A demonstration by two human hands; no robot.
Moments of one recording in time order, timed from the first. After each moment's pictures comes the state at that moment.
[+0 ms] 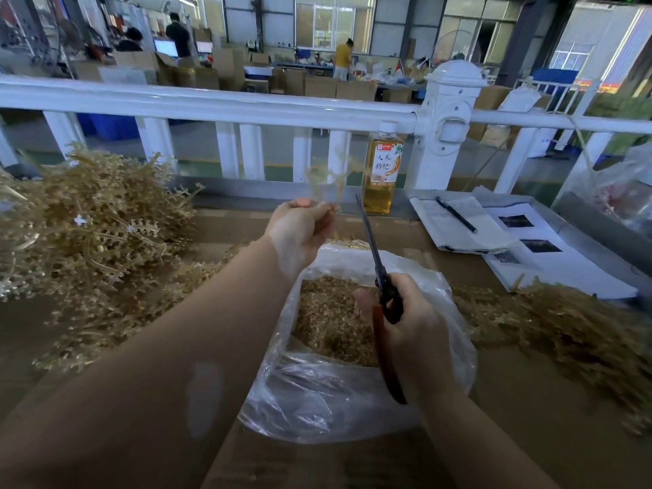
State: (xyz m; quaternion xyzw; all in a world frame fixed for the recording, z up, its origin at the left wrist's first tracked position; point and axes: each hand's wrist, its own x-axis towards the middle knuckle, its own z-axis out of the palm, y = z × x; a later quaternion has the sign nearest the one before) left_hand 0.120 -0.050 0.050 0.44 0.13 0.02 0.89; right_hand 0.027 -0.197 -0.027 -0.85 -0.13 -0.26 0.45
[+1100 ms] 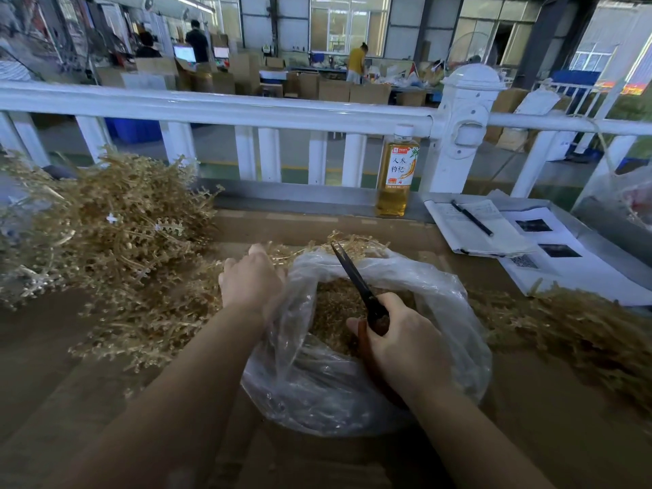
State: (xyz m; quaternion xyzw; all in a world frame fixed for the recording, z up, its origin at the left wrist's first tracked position) left_hand 0.073 0.013 -0.010 0.96 0.16 0.15 0.20; right_hand 0.031 -0.187 -0.036 -0.95 -0.07 -0.11 0.29
